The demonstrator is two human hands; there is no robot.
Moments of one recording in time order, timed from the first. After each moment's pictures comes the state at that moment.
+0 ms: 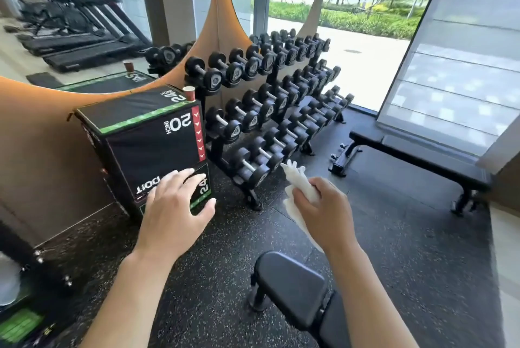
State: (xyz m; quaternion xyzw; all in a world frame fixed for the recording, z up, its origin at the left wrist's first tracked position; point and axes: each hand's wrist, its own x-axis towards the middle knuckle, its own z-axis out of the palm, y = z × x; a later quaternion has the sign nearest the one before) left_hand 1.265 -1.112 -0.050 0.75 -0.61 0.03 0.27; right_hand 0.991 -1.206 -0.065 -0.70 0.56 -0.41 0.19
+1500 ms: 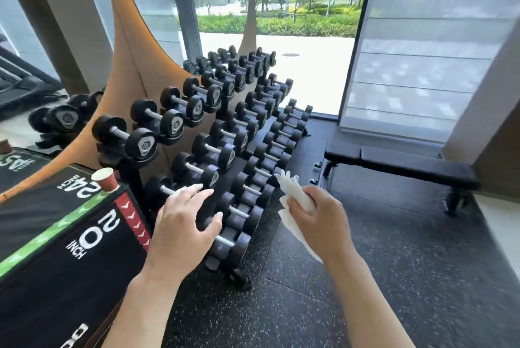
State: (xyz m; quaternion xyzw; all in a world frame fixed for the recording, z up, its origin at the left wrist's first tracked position) left_hand 1.355 -1.662 -0.050 0.63 -0.71 -0.04 0.32; right_hand 1.083 -1.682 -0.069 -0.61 0.63 -0.45 0.18
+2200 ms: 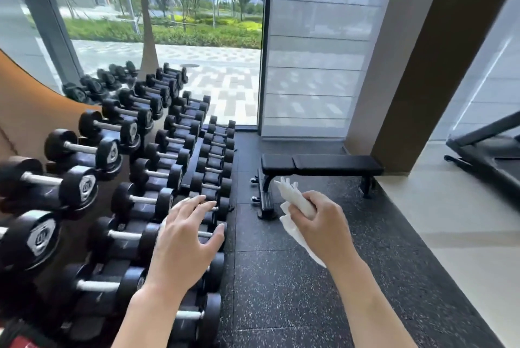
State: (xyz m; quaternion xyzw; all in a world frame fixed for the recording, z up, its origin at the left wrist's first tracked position) left_hand 1.406 -1.949 -0.039 0.44 -0.81 -0.15 0.34; right_hand 1.143 -1.857 -0.029 -0.50 0.74 -0.44 0.05
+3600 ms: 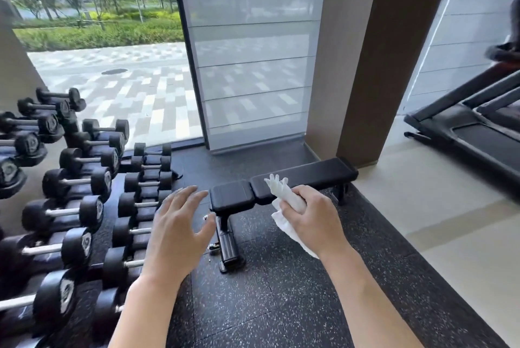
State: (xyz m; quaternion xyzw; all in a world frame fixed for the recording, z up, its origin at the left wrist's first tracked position) left_hand 0.968 -2.365 -0.059 0.36 -0.87 -0.15 0.30; right_hand 0.737 -2.212 -0.070 -0.42 0.80 -0.44 0.02
